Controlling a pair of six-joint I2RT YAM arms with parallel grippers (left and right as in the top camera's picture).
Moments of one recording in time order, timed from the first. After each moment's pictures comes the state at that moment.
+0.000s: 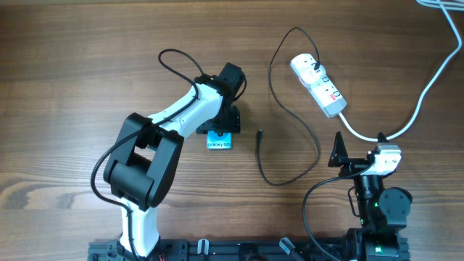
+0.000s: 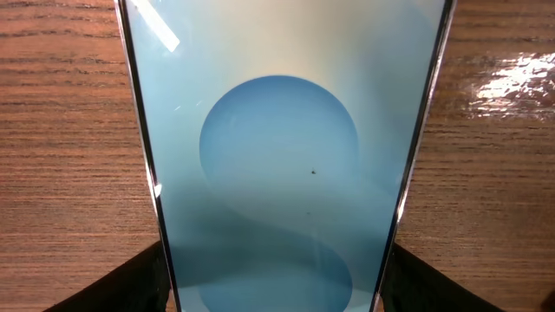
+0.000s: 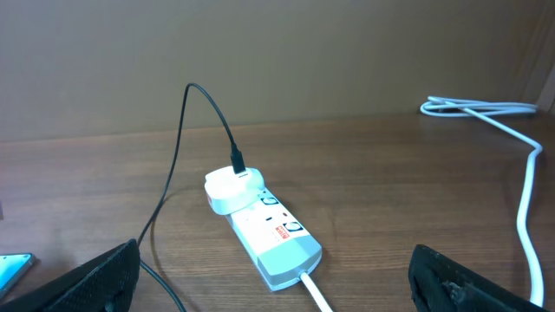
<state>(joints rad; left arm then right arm) -0.52 2.05 1.37 -0.86 -0.02 -0.52 -0.06 0.09 0.01 0.00 -0.07 0.06</state>
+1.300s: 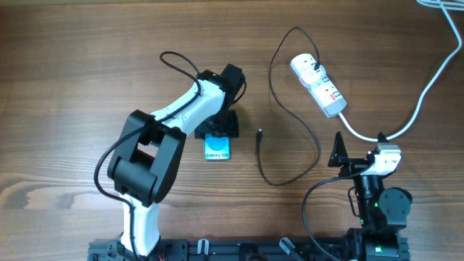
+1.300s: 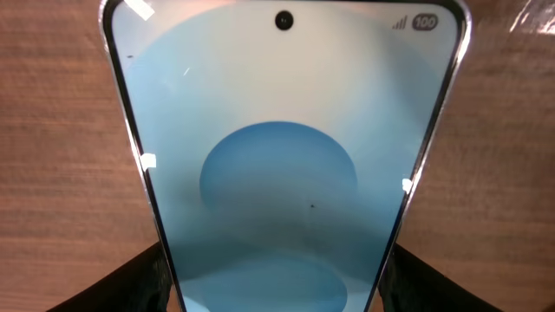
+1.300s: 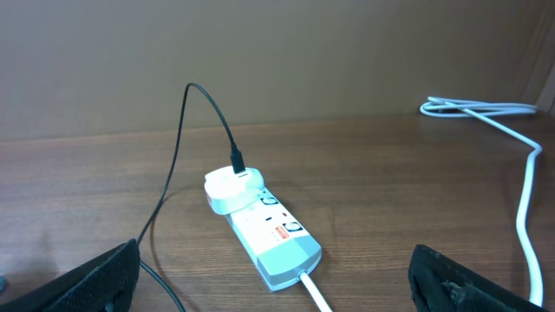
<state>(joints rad) -0.52 2.08 1.43 -1.03 0.01 -0.54 -0.06 0.09 0.01 0.00 -0.07 0.06</state>
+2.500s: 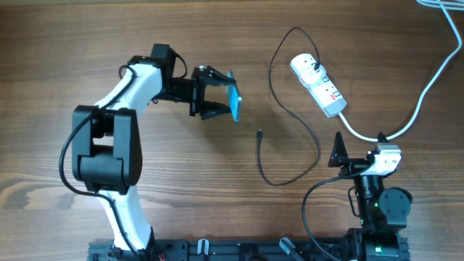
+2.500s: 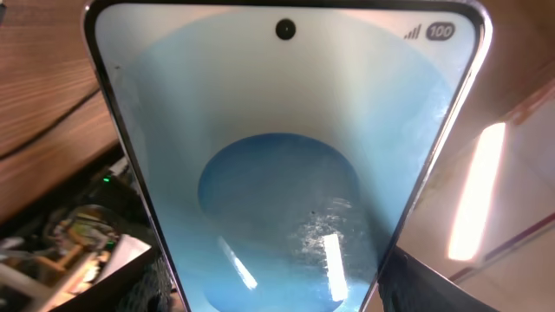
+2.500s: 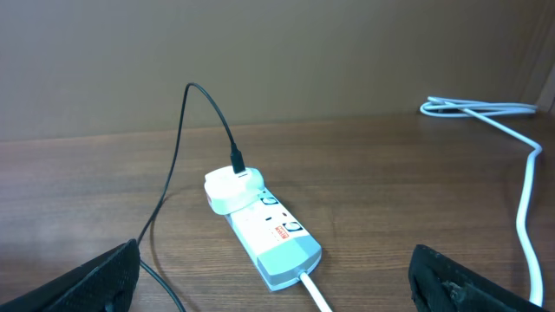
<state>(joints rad) -0.12 2.08 1.43 -0.96 1.51 -0.65 -0.06 0.09 0.01 0.00 -0.07 0.06</state>
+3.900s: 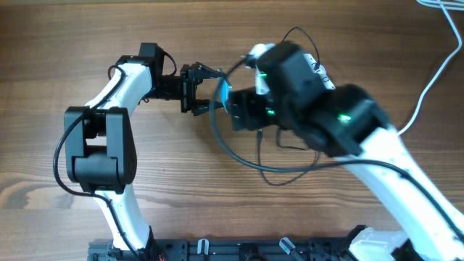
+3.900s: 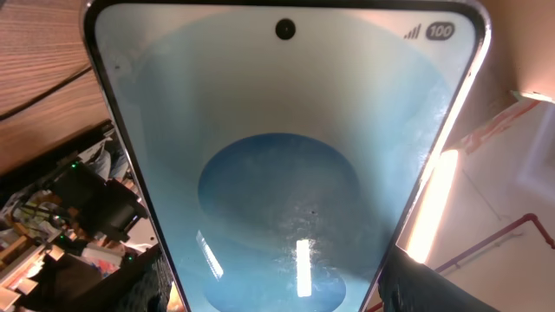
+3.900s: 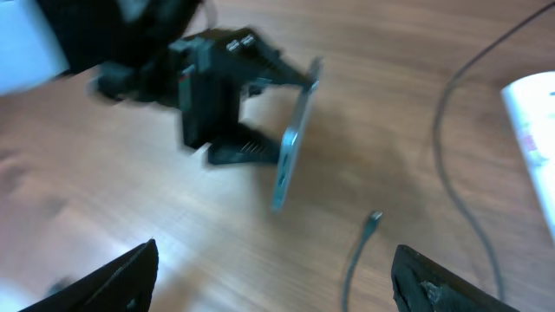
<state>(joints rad) -0.07 2.07 1.44 -0.96 1.53 -0.76 0.76 1.54 1.76 -1.12 0.07 0.44</state>
